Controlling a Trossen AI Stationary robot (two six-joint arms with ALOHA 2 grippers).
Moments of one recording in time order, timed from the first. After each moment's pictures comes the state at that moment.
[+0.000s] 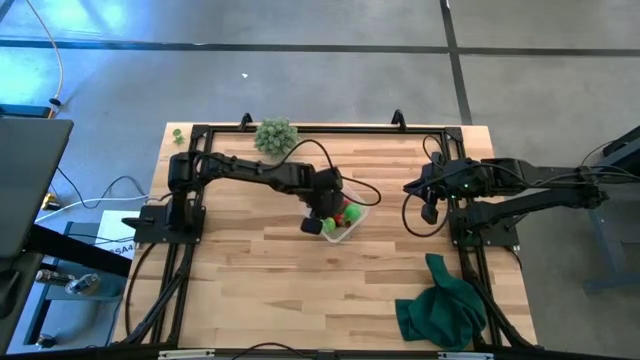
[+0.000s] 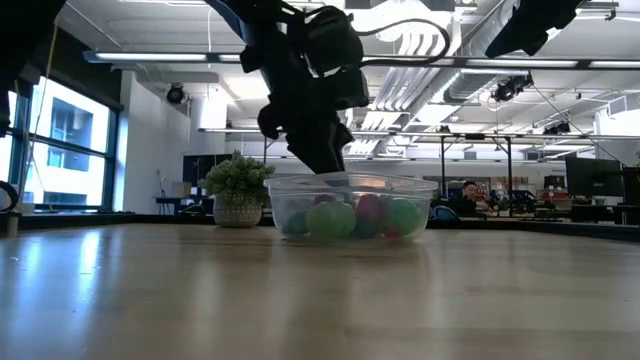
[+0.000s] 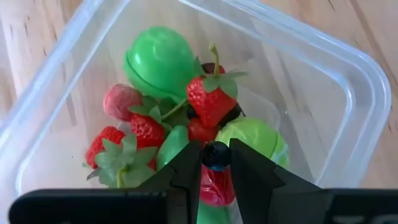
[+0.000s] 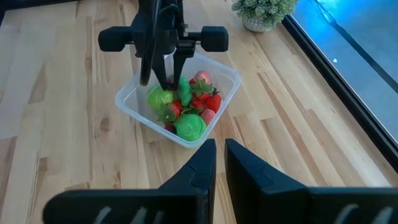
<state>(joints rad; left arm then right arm) 0.24 1.97 1.41 -0.53 0.16 0.41 0.03 0.76 0.90 -0.81 0.23 0.18</state>
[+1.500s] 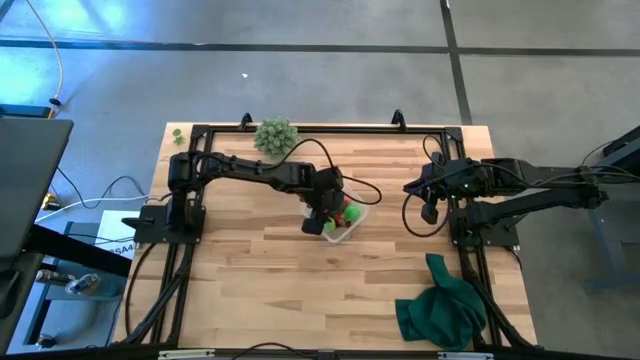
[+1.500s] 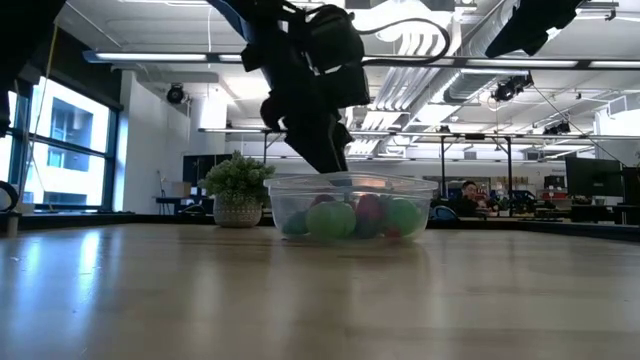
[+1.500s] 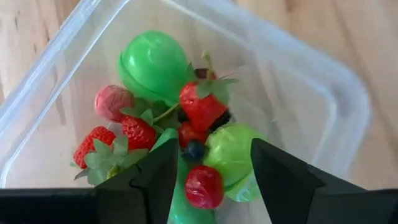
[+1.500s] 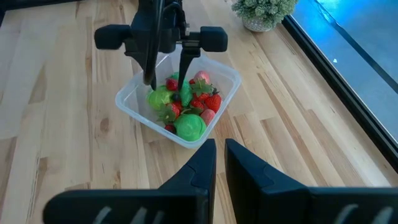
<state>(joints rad) 0.24 1.97 1.42 -0.54 0.20 0.36 0.03 0.76 0.90 -0.81 0.23 0.18</state>
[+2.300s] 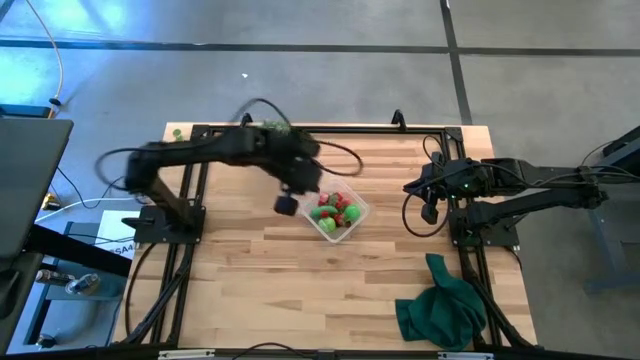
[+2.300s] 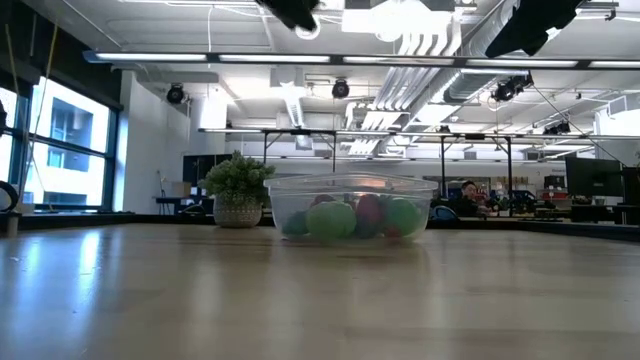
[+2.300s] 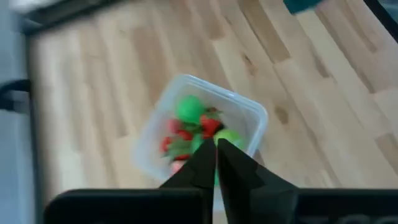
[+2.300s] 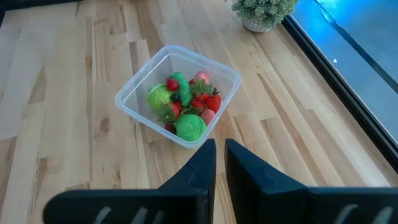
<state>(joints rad) 0.23 1.65 1.71 -0.98 0.16 0.46 0.03 0.76 0.90 -0.81 0.23 0.18</state>
